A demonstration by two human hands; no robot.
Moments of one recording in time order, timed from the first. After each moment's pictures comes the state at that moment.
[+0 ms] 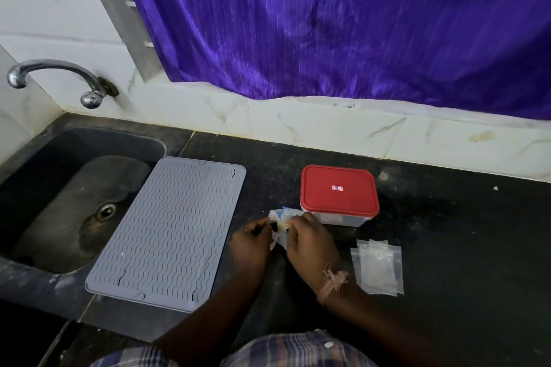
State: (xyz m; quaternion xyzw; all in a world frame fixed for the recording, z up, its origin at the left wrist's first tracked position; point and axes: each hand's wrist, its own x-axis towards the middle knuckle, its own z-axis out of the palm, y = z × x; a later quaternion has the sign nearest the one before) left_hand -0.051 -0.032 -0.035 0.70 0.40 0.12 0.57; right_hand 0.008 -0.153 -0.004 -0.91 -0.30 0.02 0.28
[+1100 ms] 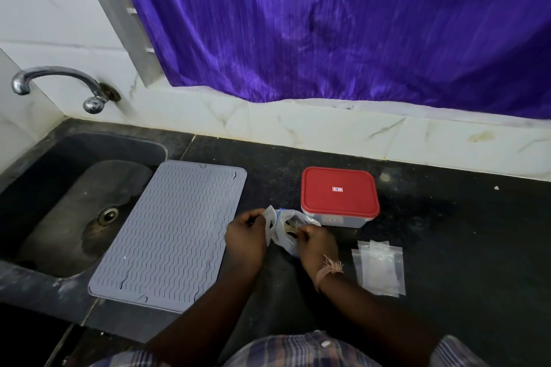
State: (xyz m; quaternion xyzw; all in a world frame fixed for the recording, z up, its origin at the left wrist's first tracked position) left_hand -0.043 -0.028 0.001 0.69 0.44 0.15 0.55; right_hand 0.025 -0.154 -0.047 -0.92 -0.11 0.12 0.36
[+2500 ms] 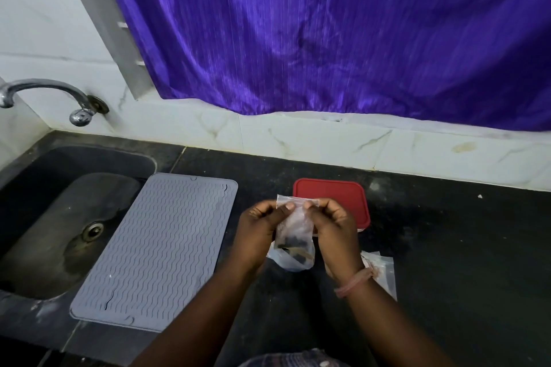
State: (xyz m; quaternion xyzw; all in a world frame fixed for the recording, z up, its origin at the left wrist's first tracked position) left_hand -0.018 -0.041 0.060 0.58 0.23 0.09 0.78; right_hand 0.033 -0.168 0.055 -0.66 -0.02 0.10 0.74
